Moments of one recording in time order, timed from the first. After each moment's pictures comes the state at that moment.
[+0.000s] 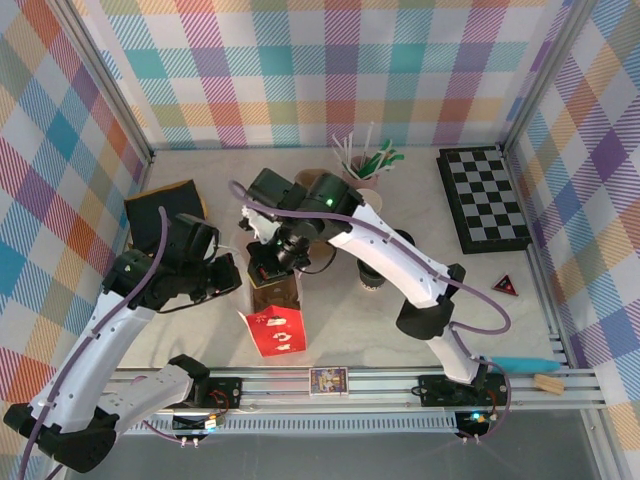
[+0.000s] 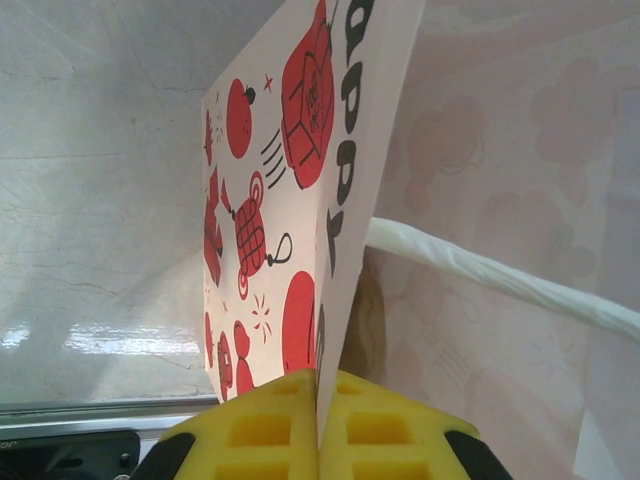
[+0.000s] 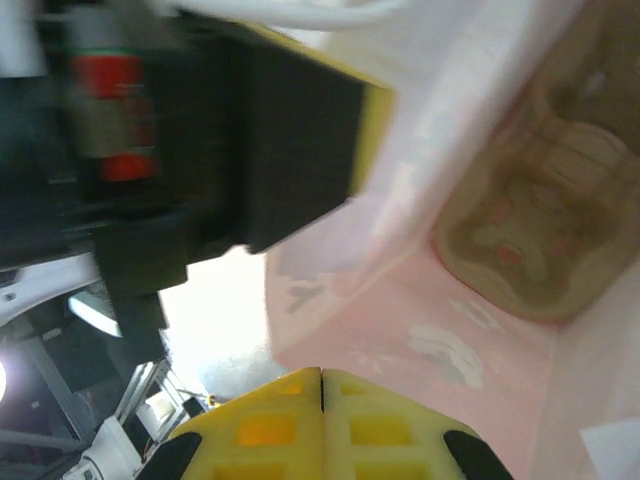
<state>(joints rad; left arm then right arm) -0.48 0.94 1.21 -1.30 0.11 -0.77 1.13 2.15 2.70 -1.66 -0.39 0.62</state>
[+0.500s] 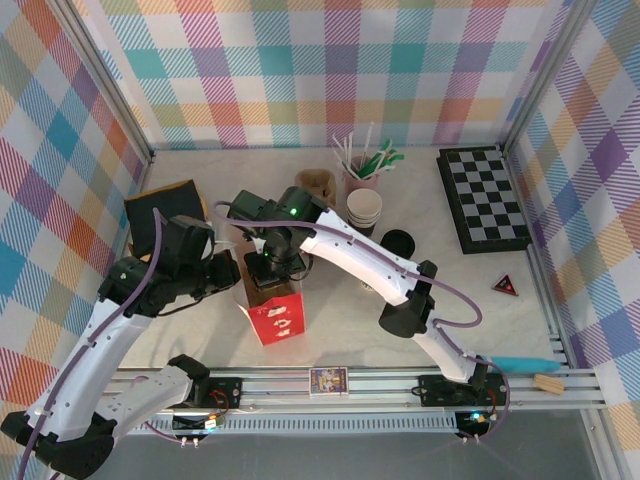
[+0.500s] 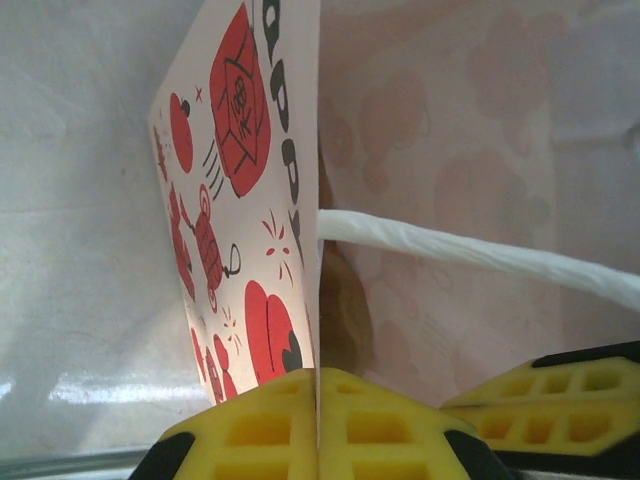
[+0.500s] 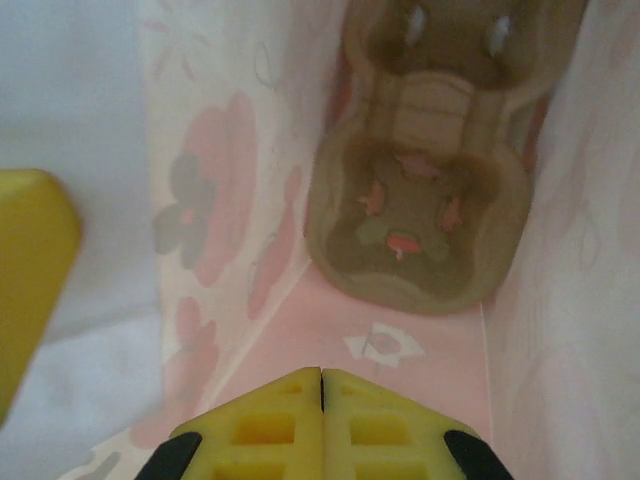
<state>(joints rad) -0.48 0.90 1.19 -1.20 0.06 -0.75 1.14 2.27 2.67 -1.69 -0.18 0.66</state>
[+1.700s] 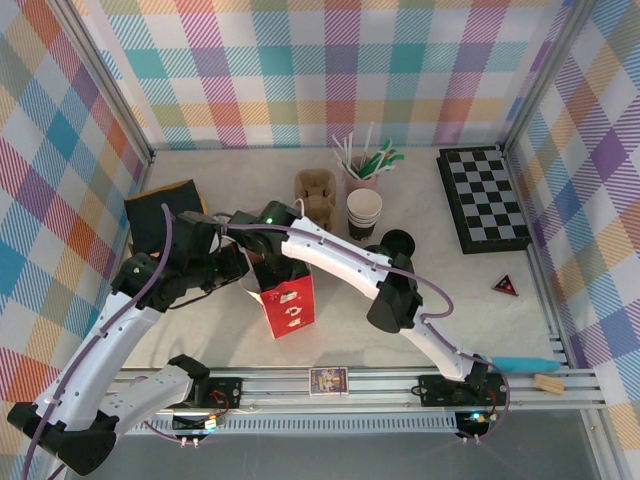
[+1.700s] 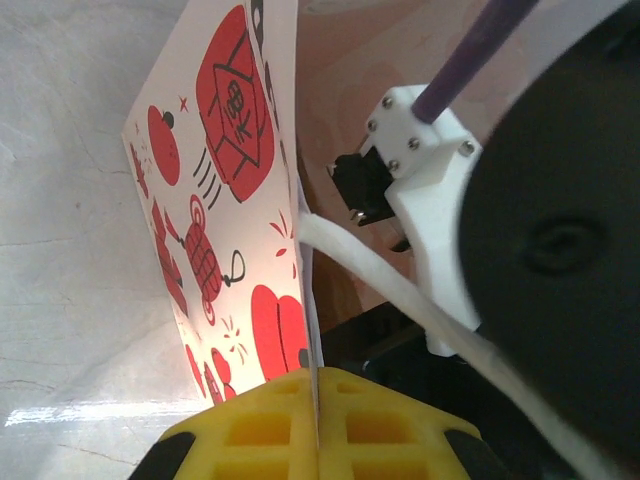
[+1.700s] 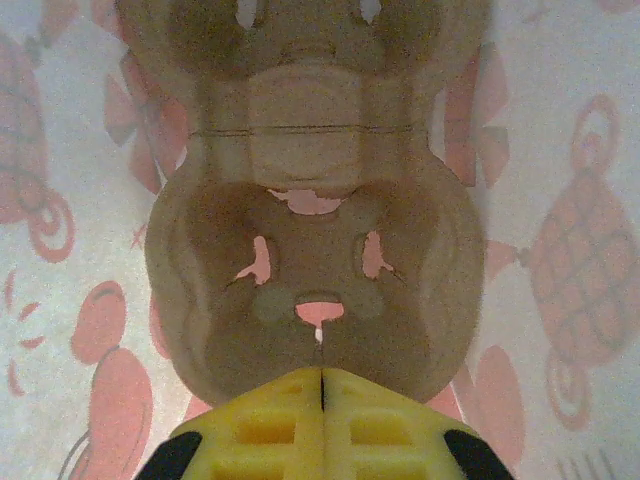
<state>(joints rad) -0.48 0.93 1.13 -1.08 0.09 -0.78 1.11 2.39 2.52 -1.68 -0.03 0.68</state>
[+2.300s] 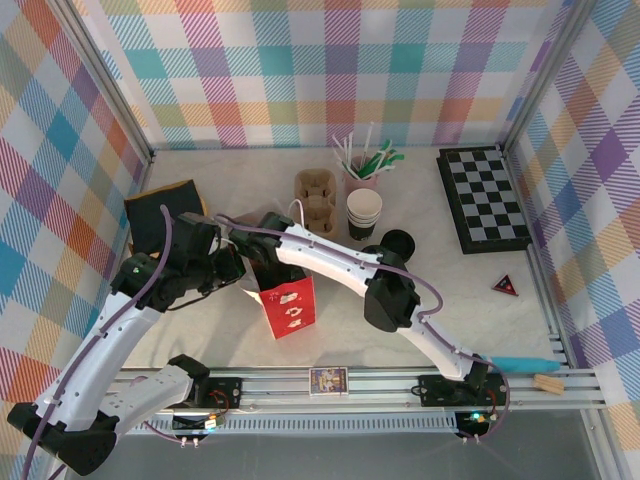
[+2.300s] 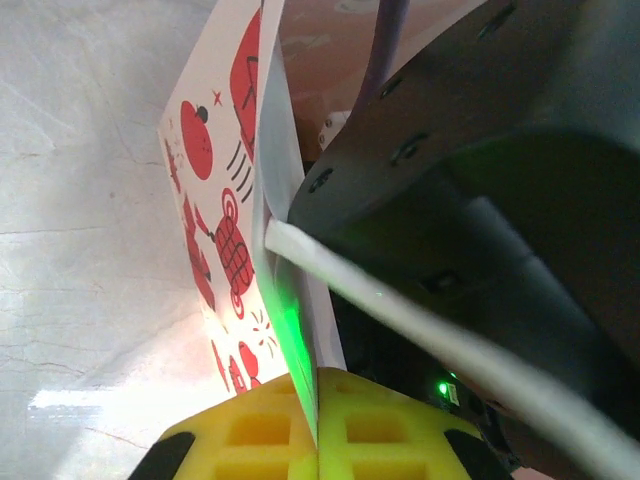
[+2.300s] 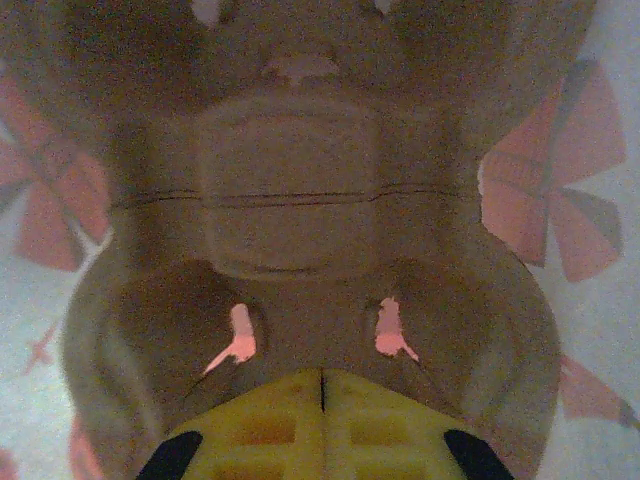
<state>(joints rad) -0.47 0.93 1.13 -1.12 0.05 -0.79 1.11 2.41 2.36 -1.55 -0.06 0.68</state>
